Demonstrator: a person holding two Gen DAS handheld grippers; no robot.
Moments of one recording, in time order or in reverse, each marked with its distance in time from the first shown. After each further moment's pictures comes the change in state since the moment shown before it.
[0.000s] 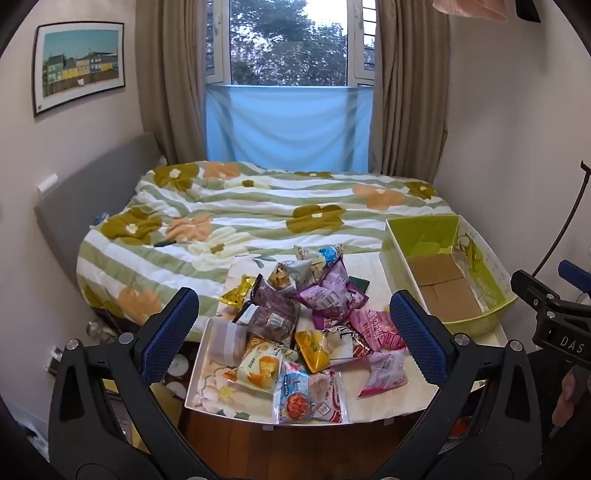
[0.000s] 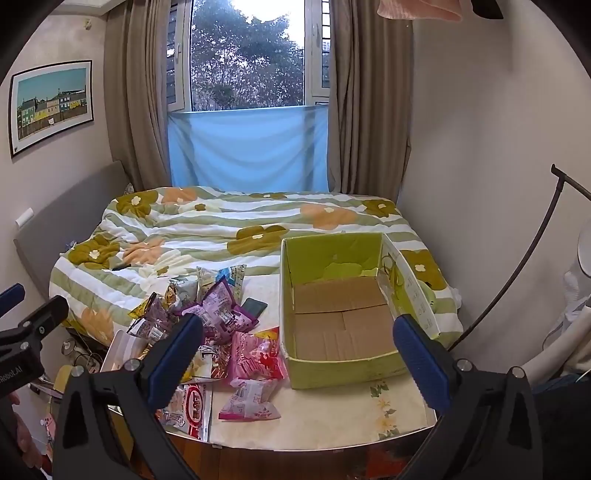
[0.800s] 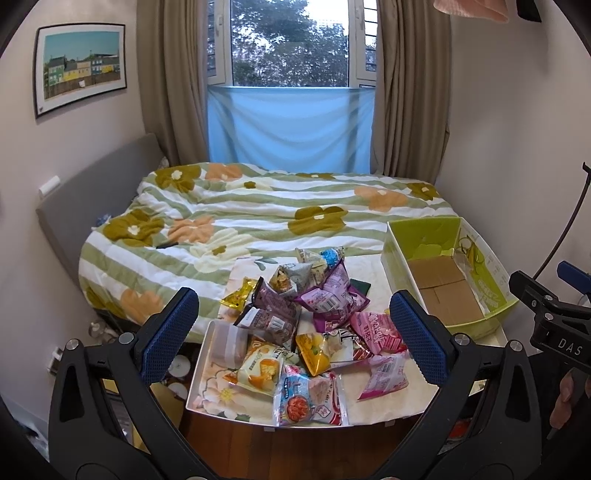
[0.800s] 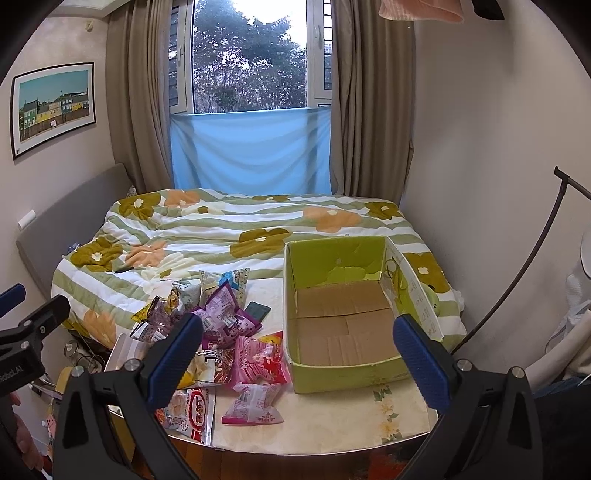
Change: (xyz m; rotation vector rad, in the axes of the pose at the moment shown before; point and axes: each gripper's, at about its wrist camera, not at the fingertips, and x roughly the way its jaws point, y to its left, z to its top) left arm 0.001 0.001 0.004 0.003 0.001 0.008; right arm 0.001 -0.002 0.004 0.006 -0.003 0.011
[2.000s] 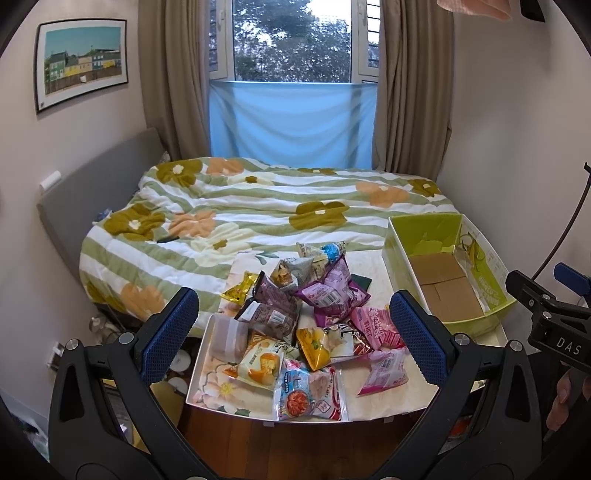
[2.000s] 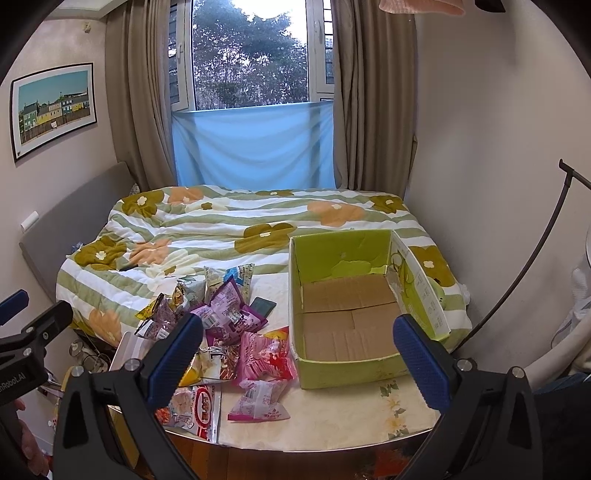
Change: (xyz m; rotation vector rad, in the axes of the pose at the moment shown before) left arm 0.000 0.001 -0.003 -0.012 0.016 0.005; right arm 0.001 0.006 -0.002 0.009 0.016 0.018
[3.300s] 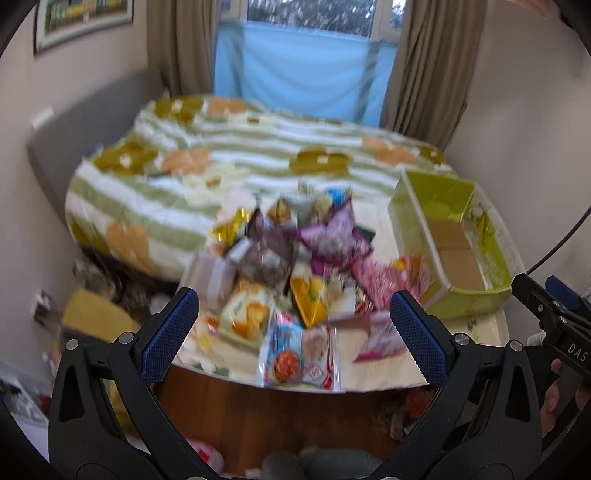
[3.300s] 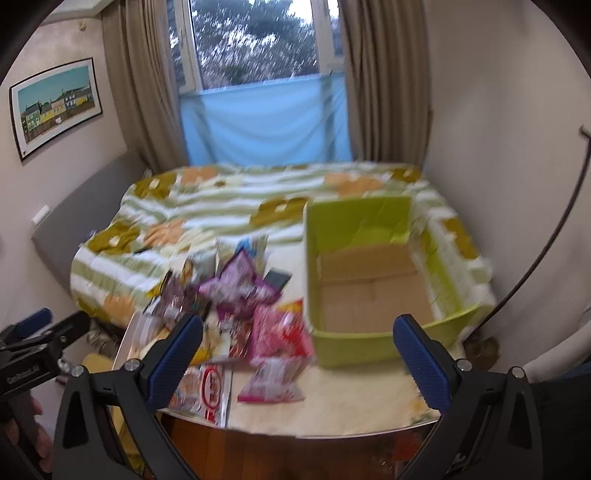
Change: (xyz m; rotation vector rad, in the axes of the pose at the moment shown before) left arm 0.063 0.016 -0.046 -0.118 0.232 -0.028; right arm 0.057 -0.014 -0.035 0.028 0.140 0.119
